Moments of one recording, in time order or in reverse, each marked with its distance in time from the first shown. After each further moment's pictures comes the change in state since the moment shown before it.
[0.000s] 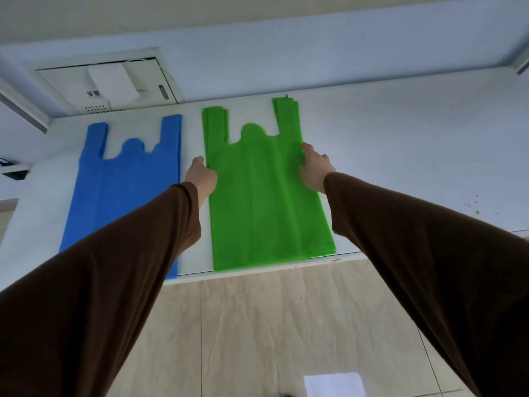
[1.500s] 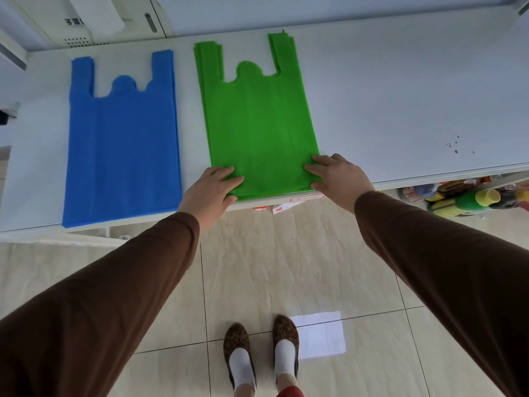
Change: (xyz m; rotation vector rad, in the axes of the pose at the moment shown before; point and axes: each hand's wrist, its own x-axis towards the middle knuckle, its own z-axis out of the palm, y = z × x) left_hand -0.143 -0.100 0.003 0.890 -0.180 0.757; right_hand -0.143 0.077 0.017 -0.584 -0.057 -0.357
